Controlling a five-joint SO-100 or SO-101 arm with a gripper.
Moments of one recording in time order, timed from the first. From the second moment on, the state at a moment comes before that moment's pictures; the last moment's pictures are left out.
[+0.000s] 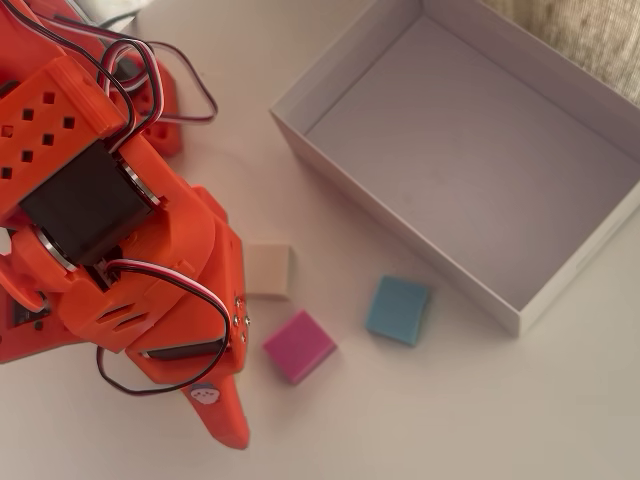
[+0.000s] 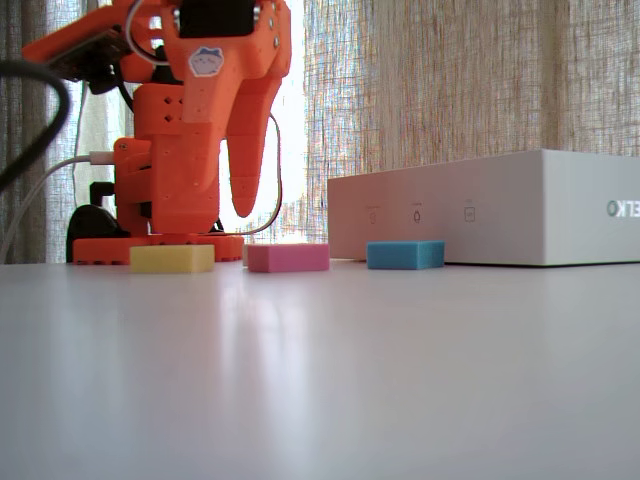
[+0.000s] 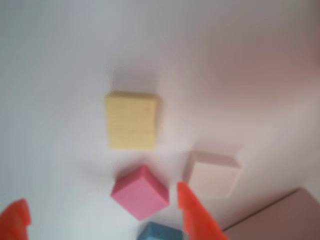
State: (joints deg) arm 1.2 112.1 129.0 78.0 32.7
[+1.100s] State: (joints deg) arm 7.7 99.5 129.7 75.3 29.6
